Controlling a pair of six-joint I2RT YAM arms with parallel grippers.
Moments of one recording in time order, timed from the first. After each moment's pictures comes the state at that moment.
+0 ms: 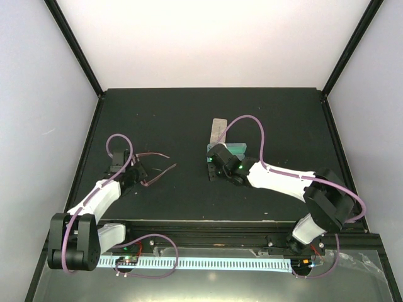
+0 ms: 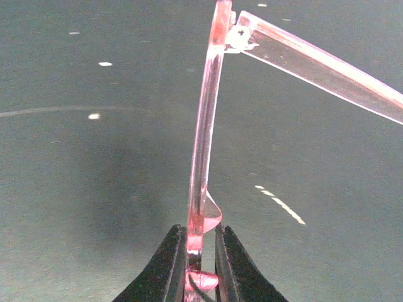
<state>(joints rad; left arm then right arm) -0.01 1.12 0.45 -0.29 0.03 -0.61 0.91 1.57 0.96 -0.32 0.17 0.60</state>
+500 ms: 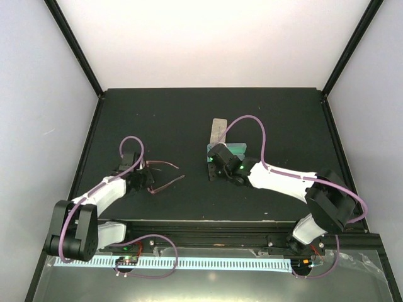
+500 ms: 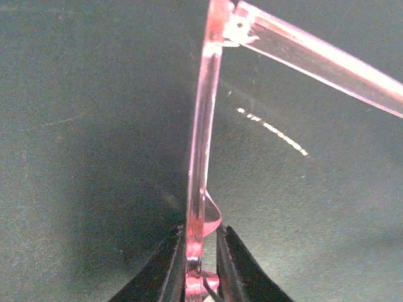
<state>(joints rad) -0.12 1.19 0.46 -0.32 0.10 -0.57 0.91 1.55 0.96 -0.31 0.15 0.61</state>
